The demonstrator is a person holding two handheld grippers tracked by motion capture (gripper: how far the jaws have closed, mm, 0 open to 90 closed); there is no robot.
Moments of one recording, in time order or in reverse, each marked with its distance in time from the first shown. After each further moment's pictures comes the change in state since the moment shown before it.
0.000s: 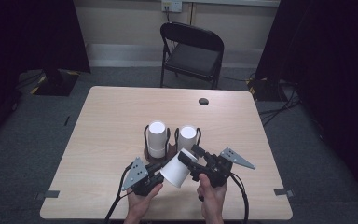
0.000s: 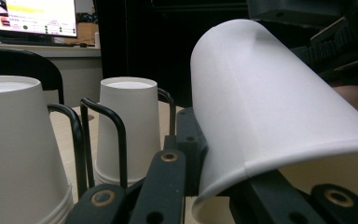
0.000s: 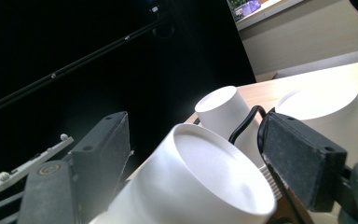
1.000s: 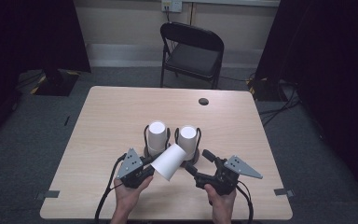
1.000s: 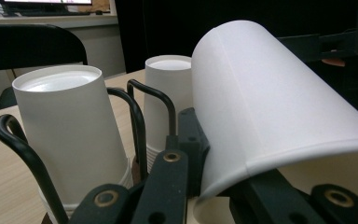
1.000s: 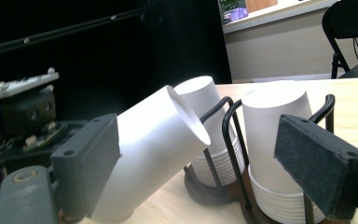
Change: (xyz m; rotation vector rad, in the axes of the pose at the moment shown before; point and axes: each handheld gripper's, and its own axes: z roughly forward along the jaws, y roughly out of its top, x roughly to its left) left arm 0.024 0.024 -0.010 0.205 0.059 0.049; right arm -0.003 -0.008 -0.025 0.032 -0.070 -0.189
